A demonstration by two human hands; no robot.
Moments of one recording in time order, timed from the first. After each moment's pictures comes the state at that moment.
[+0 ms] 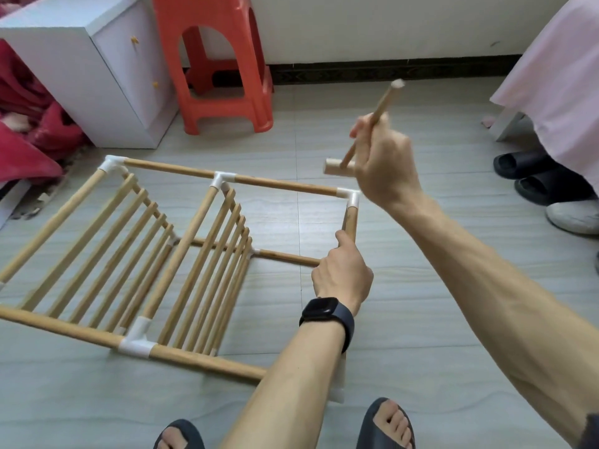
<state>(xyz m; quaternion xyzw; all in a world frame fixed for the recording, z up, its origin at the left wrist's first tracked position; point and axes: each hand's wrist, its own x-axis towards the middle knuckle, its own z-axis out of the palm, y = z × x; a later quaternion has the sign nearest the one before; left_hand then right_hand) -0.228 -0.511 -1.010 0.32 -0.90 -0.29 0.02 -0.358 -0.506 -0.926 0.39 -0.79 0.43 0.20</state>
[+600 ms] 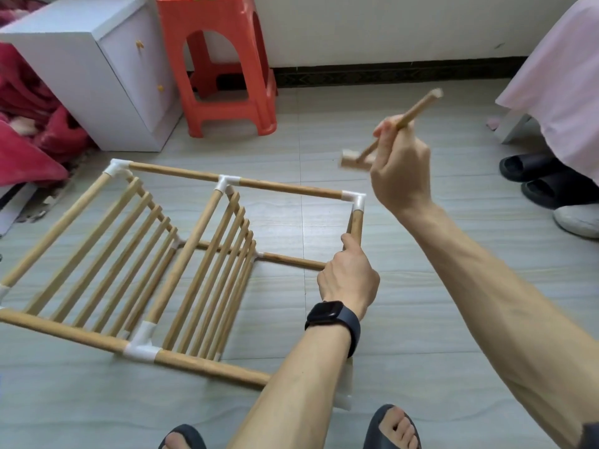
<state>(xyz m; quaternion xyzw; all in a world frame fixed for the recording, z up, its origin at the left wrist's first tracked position) -0.235 -0.514 -1.013 0.32 -0.90 -0.29 0.02 -0.371 -0.504 -0.939 0.36 -0.79 0.44 0.22</state>
